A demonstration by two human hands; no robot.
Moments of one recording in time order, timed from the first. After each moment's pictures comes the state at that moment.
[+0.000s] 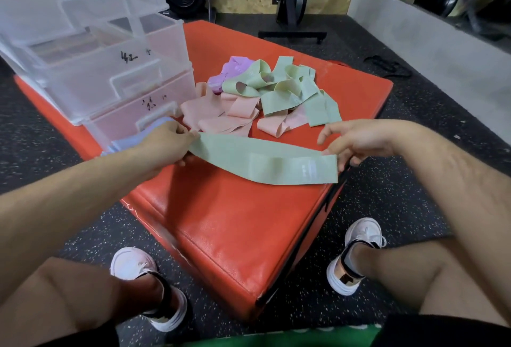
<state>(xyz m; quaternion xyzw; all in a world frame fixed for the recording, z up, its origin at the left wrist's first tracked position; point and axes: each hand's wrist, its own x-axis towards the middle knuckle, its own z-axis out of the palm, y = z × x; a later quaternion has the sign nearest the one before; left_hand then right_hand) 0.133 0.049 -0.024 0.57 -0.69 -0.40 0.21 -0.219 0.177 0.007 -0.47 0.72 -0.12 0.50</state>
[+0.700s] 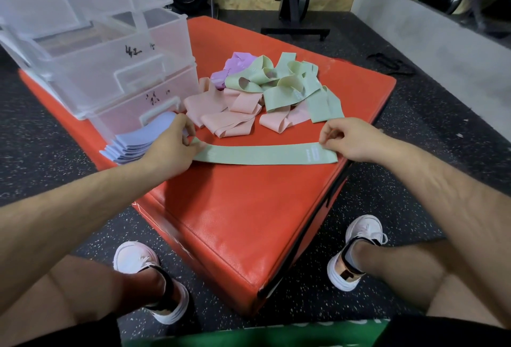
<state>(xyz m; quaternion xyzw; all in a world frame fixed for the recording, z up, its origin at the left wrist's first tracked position) 0.144 0.054 -0.050 0.52 -0.78 -0.26 0.25 -0.204 0.183 -0.019 -0.58 0.77 -0.18 0.21</state>
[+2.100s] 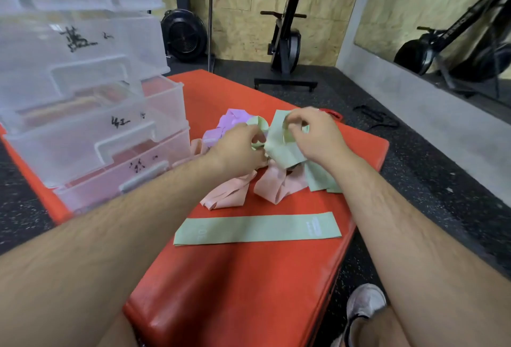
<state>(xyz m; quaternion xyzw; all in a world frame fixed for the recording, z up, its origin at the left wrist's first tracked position) -0.004 -0.009 0.029 0.40 -0.87 -0.19 0.22 -0.192 0.042 0.034 -0.61 0.72 -0.33 -0.02</state>
